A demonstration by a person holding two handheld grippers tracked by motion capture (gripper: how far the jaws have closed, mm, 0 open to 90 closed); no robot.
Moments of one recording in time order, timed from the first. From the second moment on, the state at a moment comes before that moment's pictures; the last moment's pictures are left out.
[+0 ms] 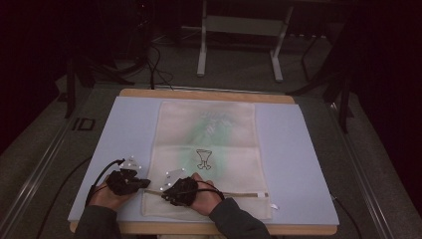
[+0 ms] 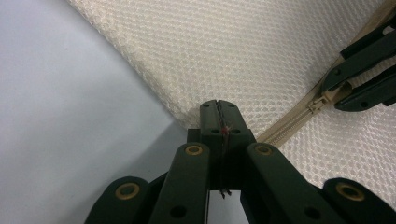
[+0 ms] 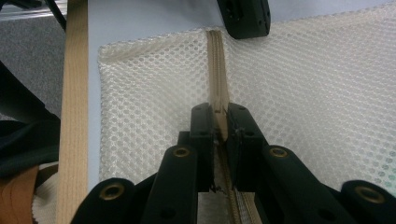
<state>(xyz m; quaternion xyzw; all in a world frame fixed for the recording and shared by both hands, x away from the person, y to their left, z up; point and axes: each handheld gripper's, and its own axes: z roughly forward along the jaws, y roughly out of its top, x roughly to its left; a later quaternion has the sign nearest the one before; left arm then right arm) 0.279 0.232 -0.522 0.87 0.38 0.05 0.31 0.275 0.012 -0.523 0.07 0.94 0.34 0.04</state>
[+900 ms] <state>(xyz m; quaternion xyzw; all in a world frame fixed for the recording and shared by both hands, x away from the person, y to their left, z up) 0.279 0.232 -0.522 0.87 0.38 0.05 0.31 0.272 0.000 -0.522 0.08 0.94 0.34 0.04</state>
